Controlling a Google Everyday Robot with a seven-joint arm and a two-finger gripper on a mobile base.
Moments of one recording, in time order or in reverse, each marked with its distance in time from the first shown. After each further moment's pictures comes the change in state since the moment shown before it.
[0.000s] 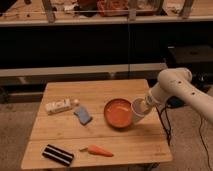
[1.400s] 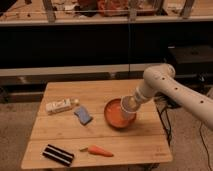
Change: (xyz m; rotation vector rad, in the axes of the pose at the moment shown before) arm 0.038 -0.027 0.021 0.001 0.001 -0.077
